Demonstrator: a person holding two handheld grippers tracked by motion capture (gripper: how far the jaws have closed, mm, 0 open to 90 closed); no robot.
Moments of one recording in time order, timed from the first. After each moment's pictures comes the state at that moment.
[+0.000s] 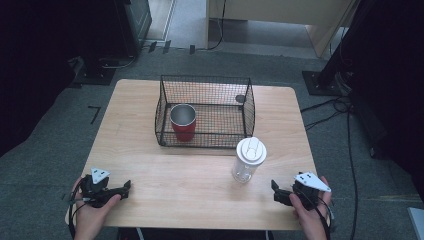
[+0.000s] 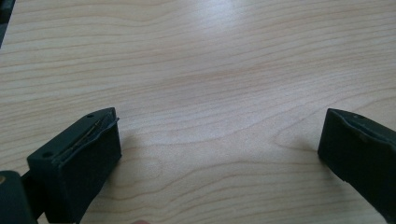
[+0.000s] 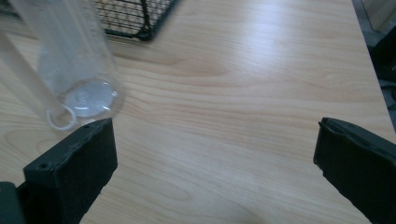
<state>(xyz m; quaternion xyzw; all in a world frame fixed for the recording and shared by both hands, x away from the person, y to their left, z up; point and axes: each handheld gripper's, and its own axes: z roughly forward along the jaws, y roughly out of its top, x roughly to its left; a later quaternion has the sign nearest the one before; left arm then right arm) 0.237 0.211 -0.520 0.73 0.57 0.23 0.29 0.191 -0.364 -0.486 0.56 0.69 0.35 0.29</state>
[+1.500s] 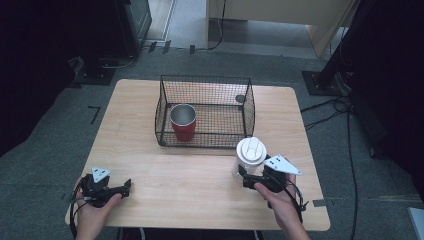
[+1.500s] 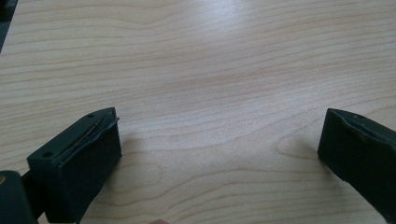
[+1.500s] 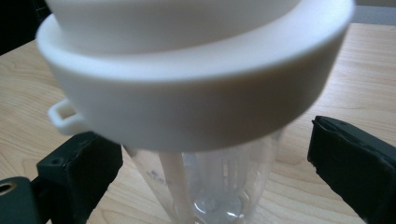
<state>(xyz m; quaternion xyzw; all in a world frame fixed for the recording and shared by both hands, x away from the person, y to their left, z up) 0.239 0.208 -0.520 0.73 0.58 0.23 0.29 0.230 -0.285 -0.457 0.50 0.69 0.46 0.25</state>
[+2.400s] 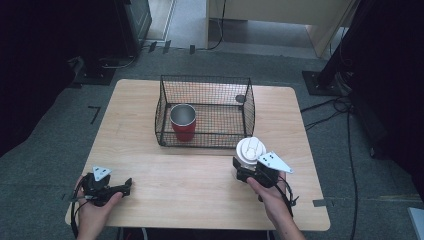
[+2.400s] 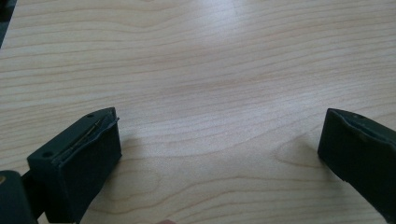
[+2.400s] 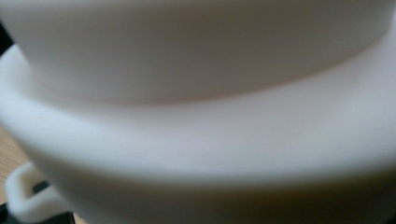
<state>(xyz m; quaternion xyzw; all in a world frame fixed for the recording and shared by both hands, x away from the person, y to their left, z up) 0.243 0.206 -0.520 0.73 0.58 0.23 0.29 0.244 -0.269 -0.467 0.49 0.66 0.49 0.27</state>
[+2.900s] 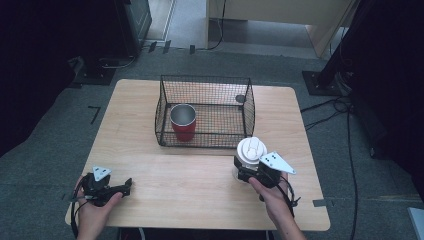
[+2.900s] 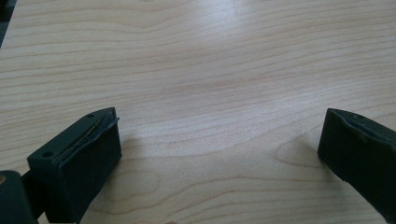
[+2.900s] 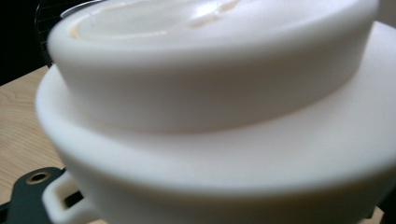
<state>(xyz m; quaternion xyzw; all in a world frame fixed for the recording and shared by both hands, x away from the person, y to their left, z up) 0.243 0.206 -0.520 0.73 0.58 0.23 0.29 0.241 -0.273 -0.461 0.49 0.66 0.50 0.27</state>
